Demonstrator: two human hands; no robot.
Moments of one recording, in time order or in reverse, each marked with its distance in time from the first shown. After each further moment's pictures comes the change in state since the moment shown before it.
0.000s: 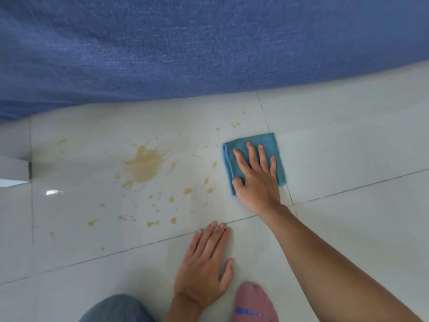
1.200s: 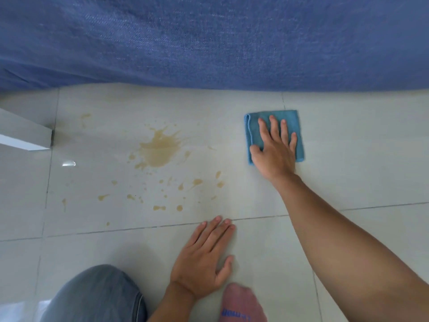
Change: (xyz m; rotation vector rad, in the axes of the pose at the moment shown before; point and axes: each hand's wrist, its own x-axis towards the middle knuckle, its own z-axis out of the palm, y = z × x) left_hand 0.001 -0.002 0.002 -0.094 -0.004 -0.031; right_hand 0.076 0.005 -0.023 -0.030 0.016 0.050
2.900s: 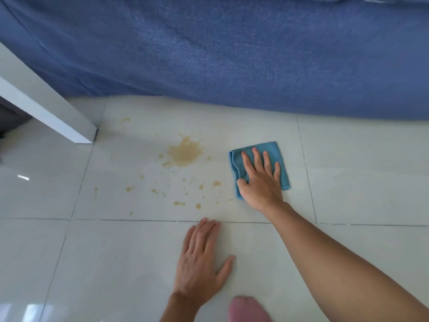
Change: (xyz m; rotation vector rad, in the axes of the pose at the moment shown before) left_hand -0.031 0.000 -0.005 0.001 0.284 -0.287; right_hand -0.069 -0.049 0.025 -0.020 -0.089 -0.252
